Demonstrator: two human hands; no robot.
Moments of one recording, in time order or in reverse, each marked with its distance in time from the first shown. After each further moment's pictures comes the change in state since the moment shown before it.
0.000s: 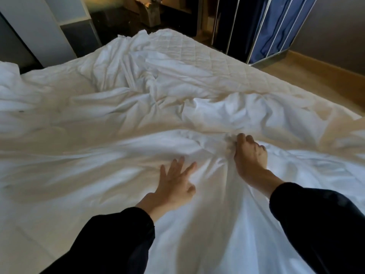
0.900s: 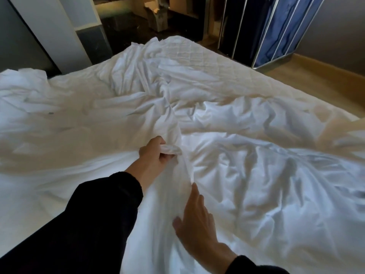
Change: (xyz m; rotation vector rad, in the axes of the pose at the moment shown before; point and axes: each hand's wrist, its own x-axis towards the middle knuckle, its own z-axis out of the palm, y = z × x) left_hand -0.045 -0.018 -0.117 -1.701 0.443 -0.683; right_hand -0.206 -0.122 -0.053 0.573 -0.513 -0.086
